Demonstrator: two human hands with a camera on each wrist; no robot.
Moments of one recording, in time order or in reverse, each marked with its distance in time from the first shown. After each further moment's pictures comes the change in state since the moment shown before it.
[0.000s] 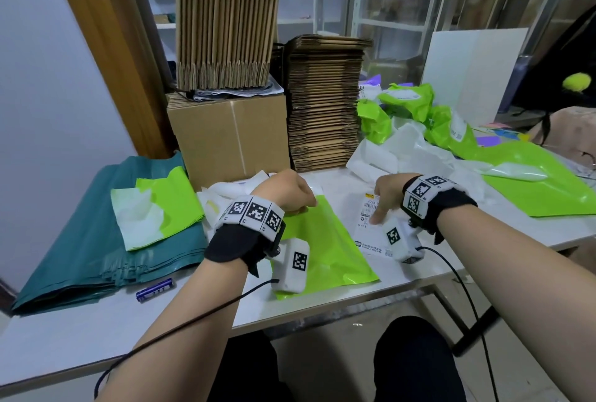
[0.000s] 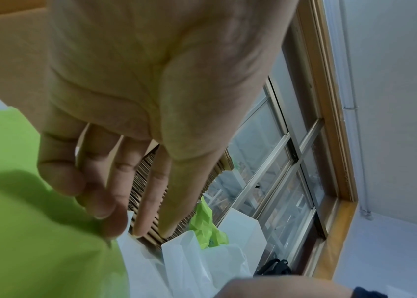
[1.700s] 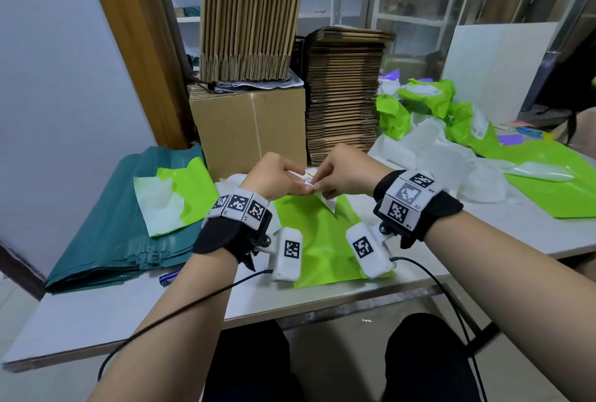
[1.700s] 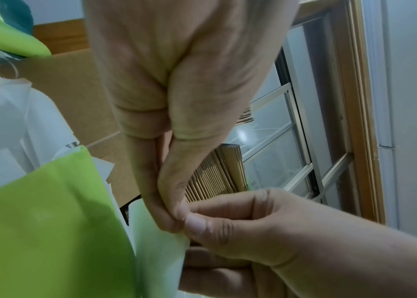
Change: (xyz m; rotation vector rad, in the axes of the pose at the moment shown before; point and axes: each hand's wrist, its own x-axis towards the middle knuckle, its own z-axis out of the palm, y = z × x) left_hand -0.010 -0.039 -0.023 -0.432 0.139 0.022; right_hand -0.017 -0.092 -0.011 0.703 0.270 -0.477
